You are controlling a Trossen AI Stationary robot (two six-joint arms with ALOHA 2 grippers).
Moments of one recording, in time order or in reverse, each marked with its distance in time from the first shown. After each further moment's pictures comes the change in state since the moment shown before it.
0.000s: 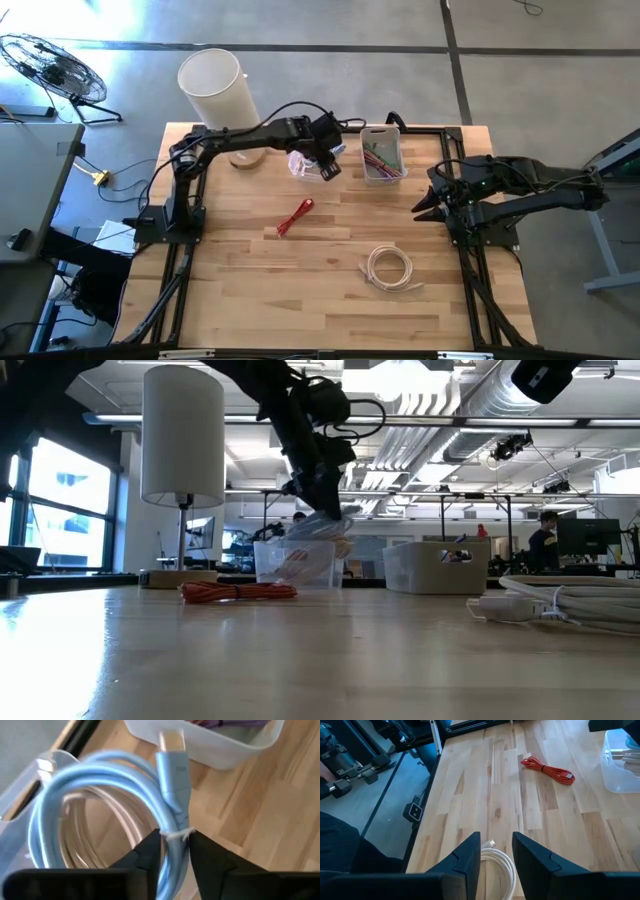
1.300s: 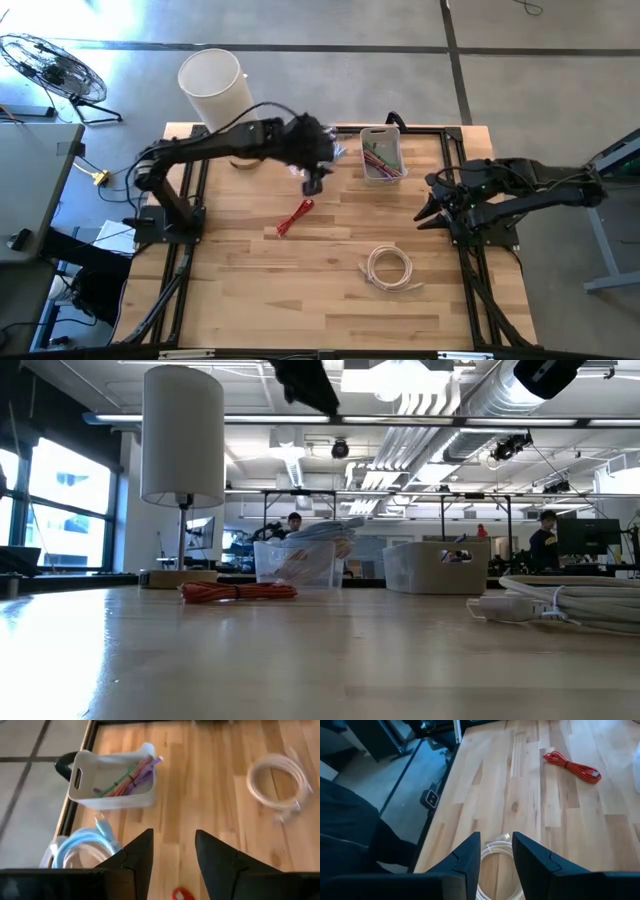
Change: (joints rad) left arm -0.199 -0.290 0.046 -0.099 0.031 0.273; right arm 0.051 0.008 0.000 -0.007 -0.055 -0.039
